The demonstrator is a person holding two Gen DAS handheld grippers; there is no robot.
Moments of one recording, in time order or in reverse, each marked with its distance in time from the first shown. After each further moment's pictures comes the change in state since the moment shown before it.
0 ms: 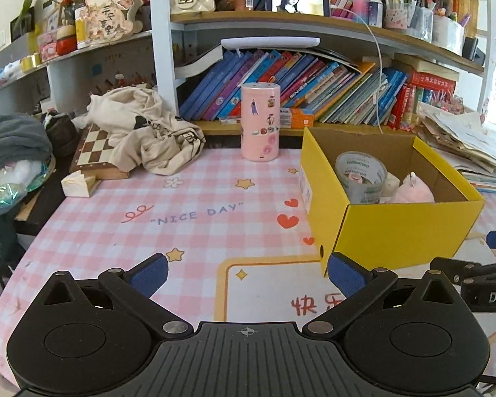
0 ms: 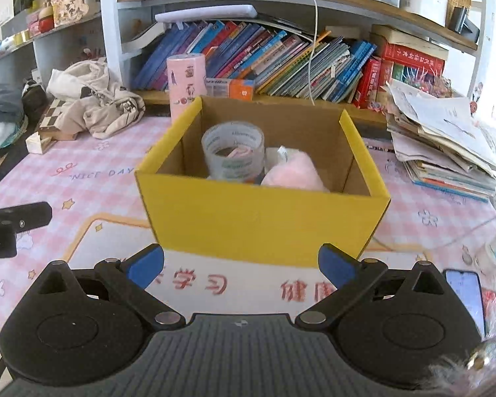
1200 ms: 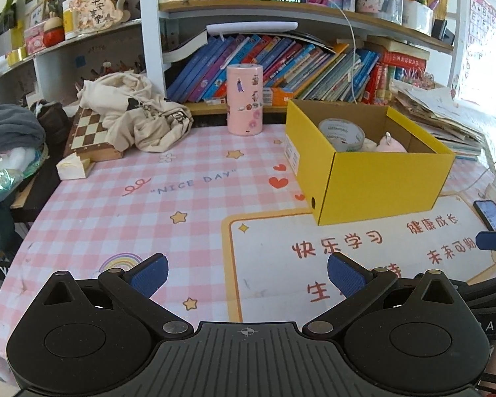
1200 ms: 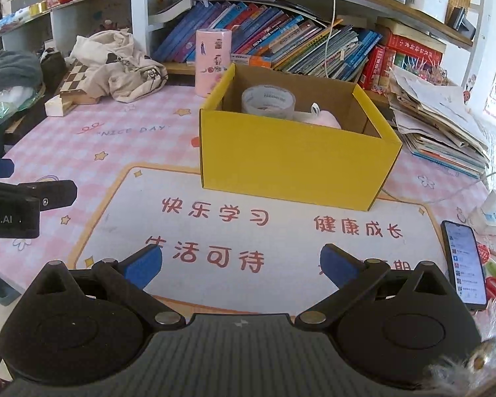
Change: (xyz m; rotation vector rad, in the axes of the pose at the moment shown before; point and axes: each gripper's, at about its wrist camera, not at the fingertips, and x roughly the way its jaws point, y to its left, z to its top) left arm -0.031 0.026 -0.038 0.058 0.046 -0.090; right arm -0.043 0.062 -0.053 -0.020 0.057 -0.033
